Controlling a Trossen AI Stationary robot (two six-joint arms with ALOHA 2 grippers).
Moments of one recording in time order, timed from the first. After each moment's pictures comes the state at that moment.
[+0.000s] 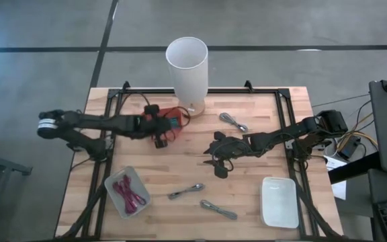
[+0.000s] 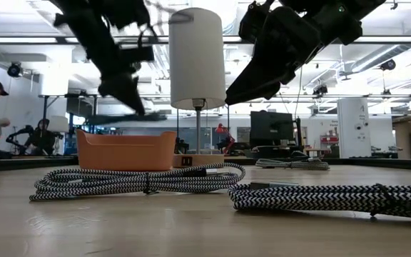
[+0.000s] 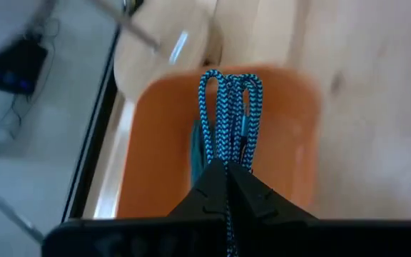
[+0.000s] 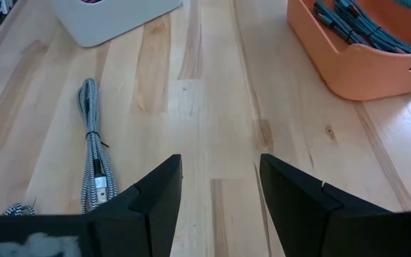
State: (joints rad) left arm 0.10 1.29 0.85 -0.49 -0.50 0.11; right arm 0.12 1.57 0.85 0.09 0.08 0.17
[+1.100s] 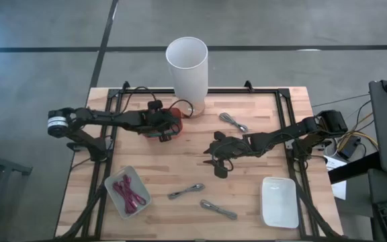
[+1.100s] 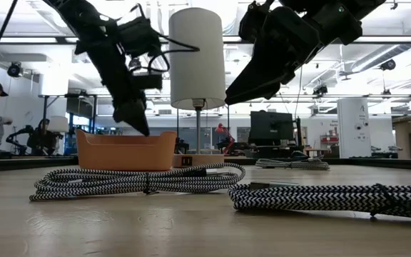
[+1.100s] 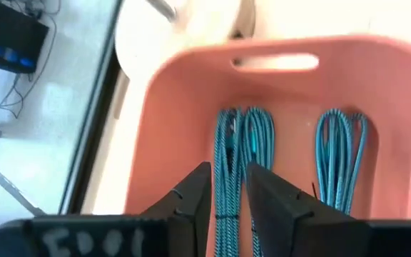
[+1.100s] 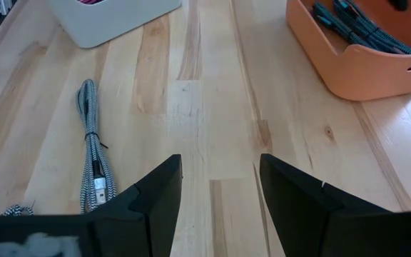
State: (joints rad) left arm 0.26 1.42 0.82 -0.34 -0.45 0.21; right arm 0.12 1.57 0.85 0.09 0.08 0.17
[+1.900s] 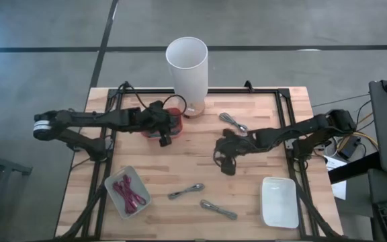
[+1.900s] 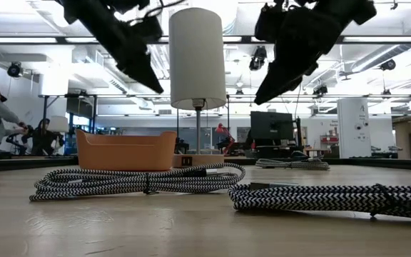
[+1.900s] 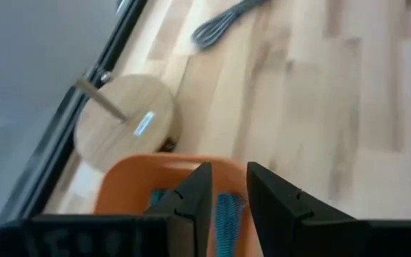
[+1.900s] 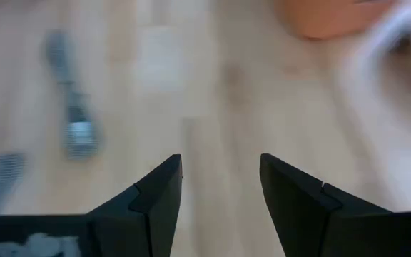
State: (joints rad) left arm 0.17 1.23 0.90 -0.38 -0.23 0.09; right arm 0.11 1.46 0.89 -0.26 0.12 0.23
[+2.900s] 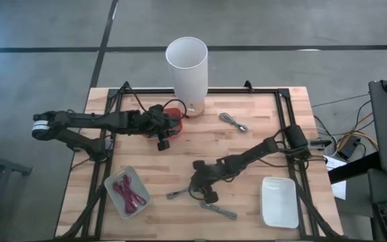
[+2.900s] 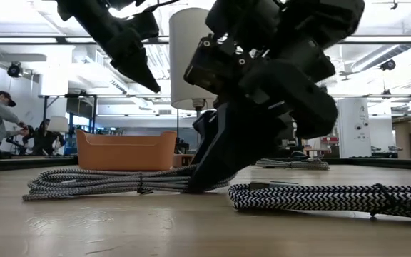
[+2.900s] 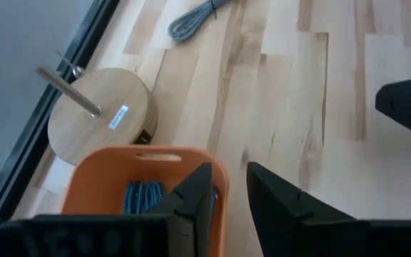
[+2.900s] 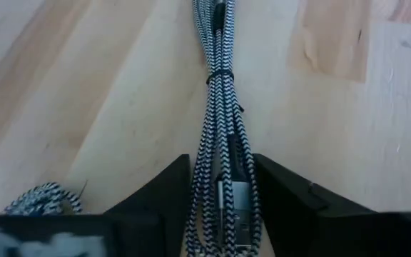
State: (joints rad) left arm 0.13 1.21 0.90 -0.41 -0.20 0.05; right arm 0.27 2.09 1.14 0.11 -0.10 0.04
